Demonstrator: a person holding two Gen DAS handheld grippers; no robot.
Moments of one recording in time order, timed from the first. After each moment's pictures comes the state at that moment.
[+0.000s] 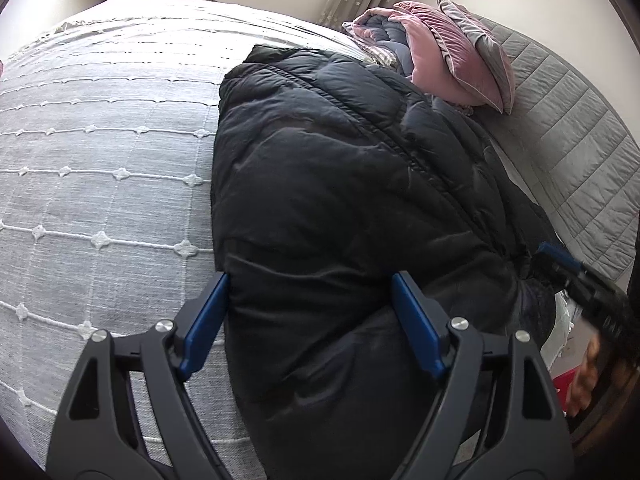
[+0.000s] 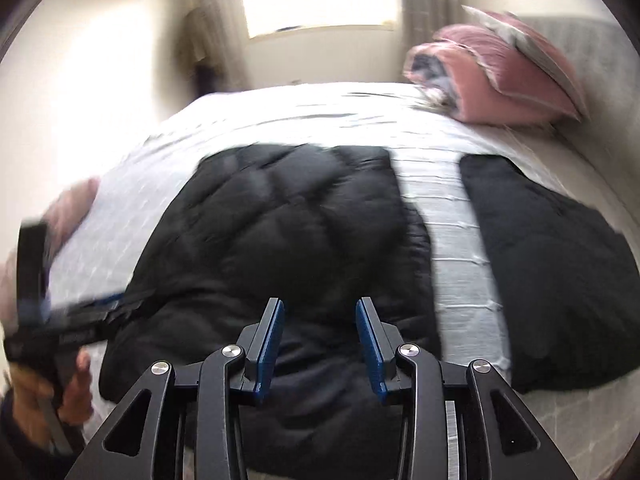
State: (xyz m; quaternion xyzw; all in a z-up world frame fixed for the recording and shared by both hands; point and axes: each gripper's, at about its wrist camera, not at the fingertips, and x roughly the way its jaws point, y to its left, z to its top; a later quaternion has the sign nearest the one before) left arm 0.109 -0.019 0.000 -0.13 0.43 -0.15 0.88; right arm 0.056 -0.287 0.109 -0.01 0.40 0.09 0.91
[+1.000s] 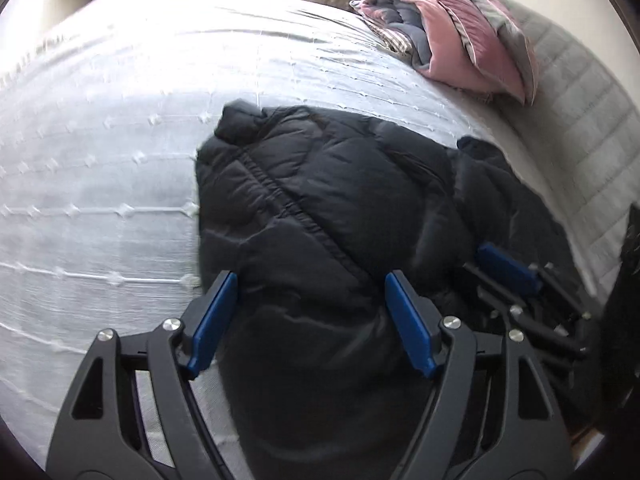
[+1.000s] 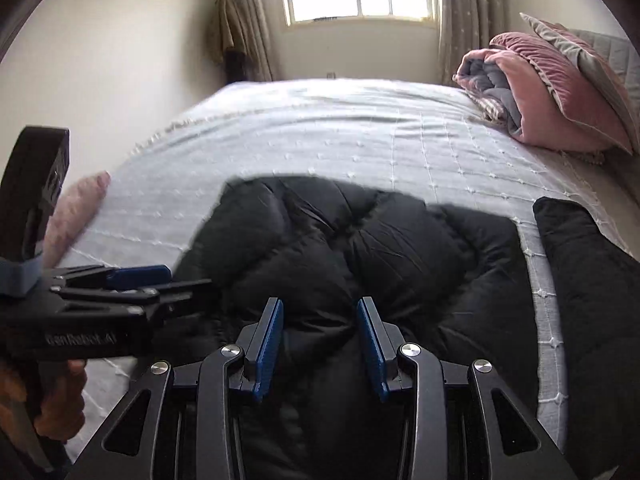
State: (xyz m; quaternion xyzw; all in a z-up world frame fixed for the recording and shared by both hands) left arm 0.221 -0.025 0.024 -0.12 0.48 -0.14 0.86; right arm 0.163 -0.215 0.092 -0.03 0.41 0.13 0.90
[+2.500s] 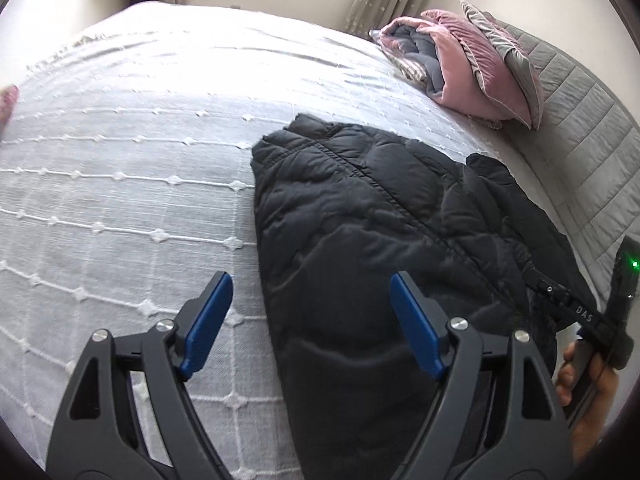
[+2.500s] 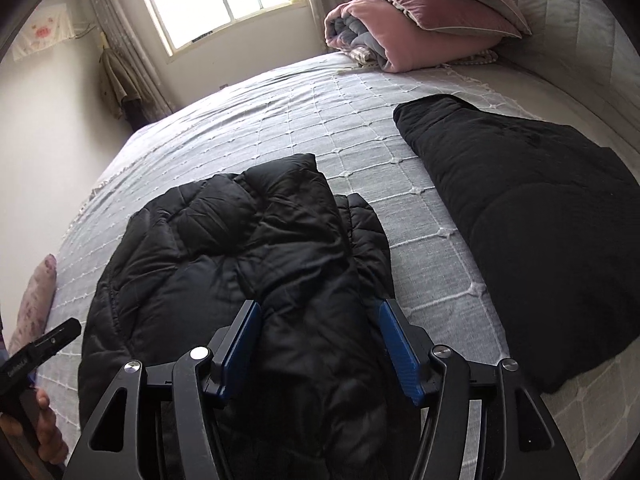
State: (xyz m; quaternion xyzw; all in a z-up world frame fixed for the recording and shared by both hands) left arm 0.152 -0.001 0.030 -0.11 0.43 -0.09 0.89; right arm 0.118 -0.343 0.080 0.13 0.44 -0.03 0.89
